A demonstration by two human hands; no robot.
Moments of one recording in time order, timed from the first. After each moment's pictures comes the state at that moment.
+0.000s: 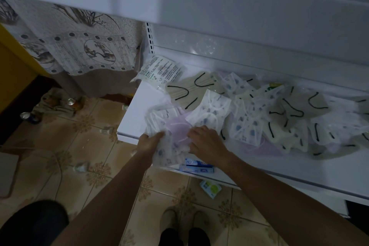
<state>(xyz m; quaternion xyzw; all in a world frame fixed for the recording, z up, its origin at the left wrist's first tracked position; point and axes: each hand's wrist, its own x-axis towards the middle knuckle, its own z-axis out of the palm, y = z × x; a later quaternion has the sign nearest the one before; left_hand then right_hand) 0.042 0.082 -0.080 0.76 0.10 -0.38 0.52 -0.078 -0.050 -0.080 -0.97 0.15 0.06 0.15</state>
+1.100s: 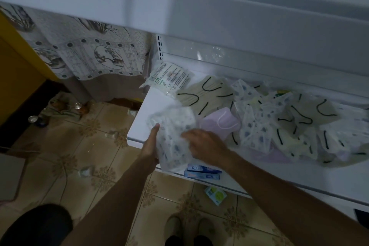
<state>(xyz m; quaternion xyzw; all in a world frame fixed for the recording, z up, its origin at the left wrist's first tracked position) 0.064 0.101 -0.081 0.63 0.13 -0.48 0.60 -0.053 -0.039 -0.061 -0.98 0.07 0.00 0.17</state>
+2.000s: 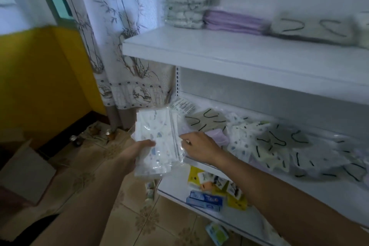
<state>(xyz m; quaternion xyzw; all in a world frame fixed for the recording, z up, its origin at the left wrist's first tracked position) -0.046 0.210 0.079 0.68 0.00 -0.33 0.65 -0.144 0.036 0.085 -0.96 0.11 -0.02 0.26</state>
